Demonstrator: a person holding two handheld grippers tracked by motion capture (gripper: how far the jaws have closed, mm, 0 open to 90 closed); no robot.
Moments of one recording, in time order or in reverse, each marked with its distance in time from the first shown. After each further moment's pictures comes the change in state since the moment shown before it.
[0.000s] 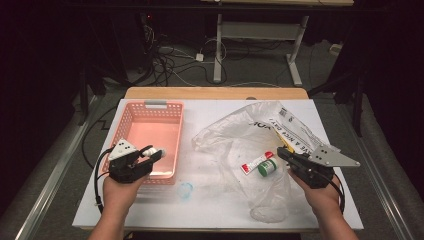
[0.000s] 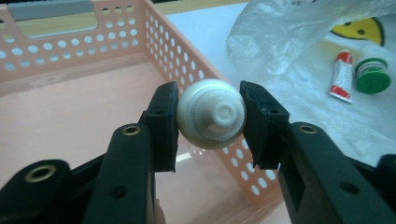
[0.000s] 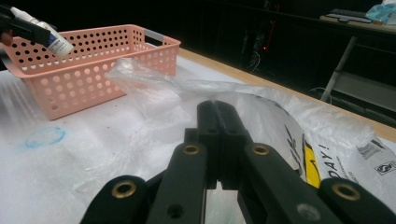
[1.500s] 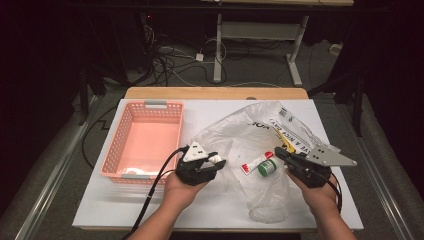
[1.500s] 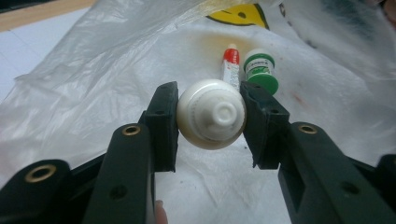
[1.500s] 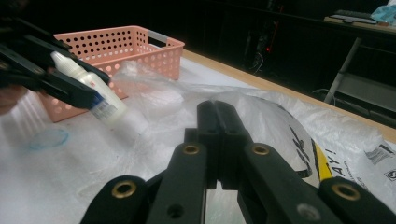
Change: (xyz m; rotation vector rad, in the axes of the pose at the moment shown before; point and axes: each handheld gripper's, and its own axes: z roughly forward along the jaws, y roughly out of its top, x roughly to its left) left arm -0.115 0.024 0.103 0.071 -0.260 0.176; right arm 0.003 0.002 0.005 -0.001 0.013 -0.003
